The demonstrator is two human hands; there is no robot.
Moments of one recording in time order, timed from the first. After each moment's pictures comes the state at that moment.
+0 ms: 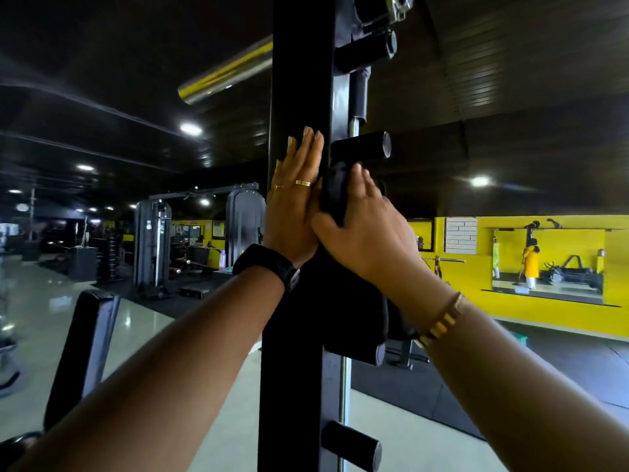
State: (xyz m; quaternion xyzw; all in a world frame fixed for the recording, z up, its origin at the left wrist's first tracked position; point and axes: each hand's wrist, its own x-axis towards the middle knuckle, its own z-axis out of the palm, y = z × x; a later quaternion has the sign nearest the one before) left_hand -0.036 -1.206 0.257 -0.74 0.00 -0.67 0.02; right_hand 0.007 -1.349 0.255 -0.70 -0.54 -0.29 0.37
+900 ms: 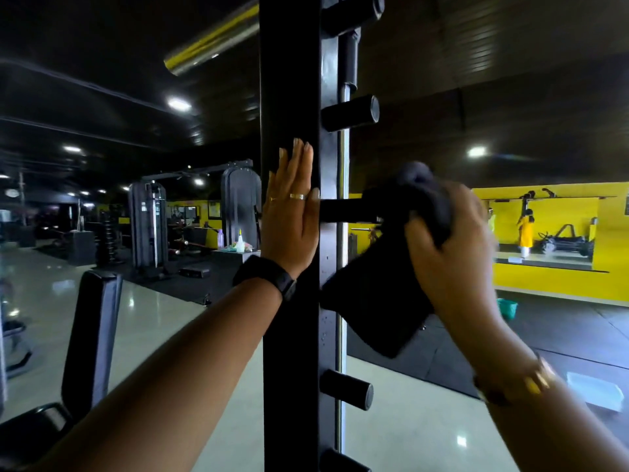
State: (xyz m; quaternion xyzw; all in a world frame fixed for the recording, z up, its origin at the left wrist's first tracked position) left_hand -0.033 -1.218 0.201 -0.72 -0.01 -0.69 0.01; right_hand 0.039 -1.410 0.184 -0.55 -0.45 -0.34 0.62
